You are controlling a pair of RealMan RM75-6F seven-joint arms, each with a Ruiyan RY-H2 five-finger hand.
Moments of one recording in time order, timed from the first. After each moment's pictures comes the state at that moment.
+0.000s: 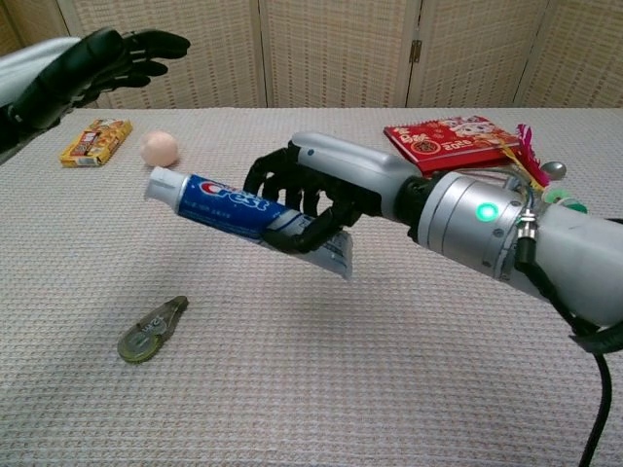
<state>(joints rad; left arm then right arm) -0.53 -1.41 -0.13 -1.70 1.53 1.29 -0.15 0.83 -1.69 0.17 -1.48 -1.40 0.92 0.12</state>
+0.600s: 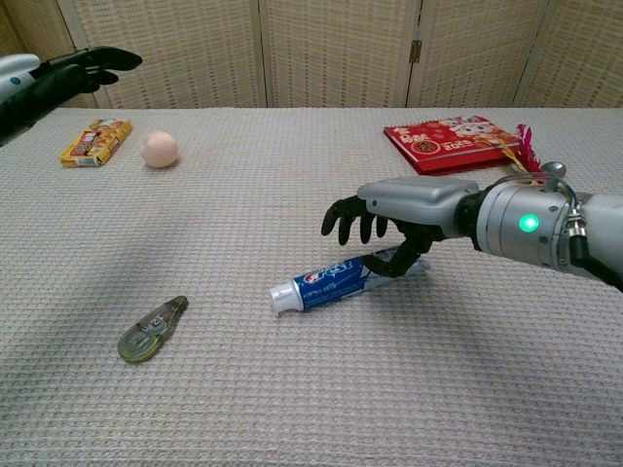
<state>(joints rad) -0.48 -1.40 -0.12 -1.63 1.51 1.32 -0.10 0.86 -1.56 0.12 -1.51 -1.12 0.77 -0.29</state>
